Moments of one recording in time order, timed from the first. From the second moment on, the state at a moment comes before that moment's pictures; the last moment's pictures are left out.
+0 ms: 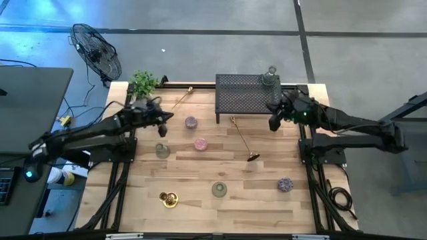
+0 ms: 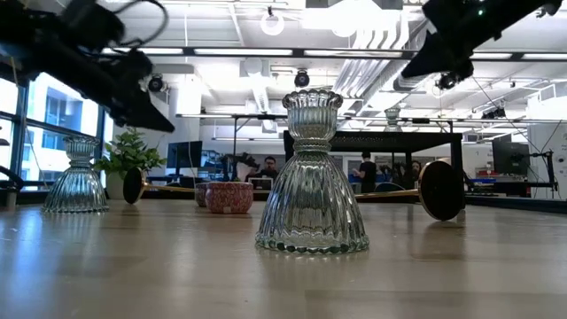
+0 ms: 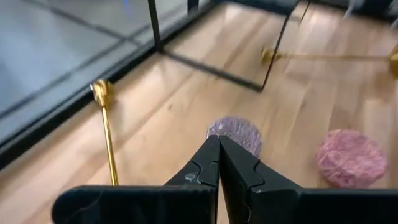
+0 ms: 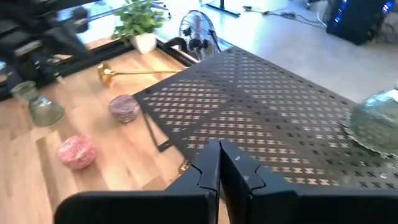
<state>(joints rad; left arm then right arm) 0.50 0.69 0.31 -0.05 -0.02 -0.03 -0.24 0.73 0.67 -0.37 0.35 0.26</state>
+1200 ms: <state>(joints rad) 0.79 1.46 0.85 -0.52 -0.02 0.00 0.17 0.75 0.67 -0.33 0.65 0.26</state>
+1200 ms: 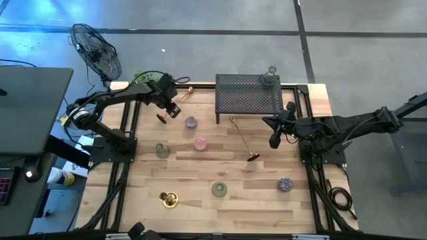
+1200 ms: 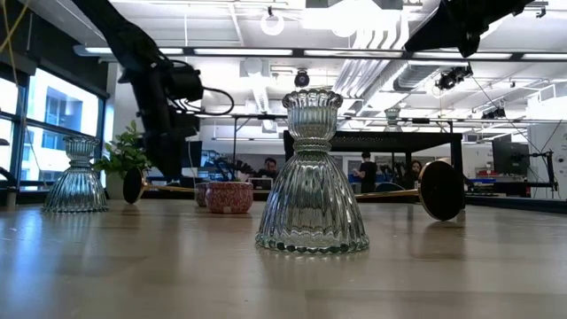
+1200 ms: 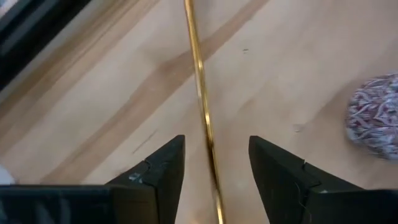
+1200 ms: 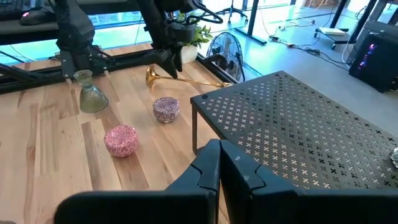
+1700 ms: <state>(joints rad) 0.80 1.58 0.82 -0.53 -0.04 0.07 0.17 0.75 0.67 -0.33 0.66 0.25</state>
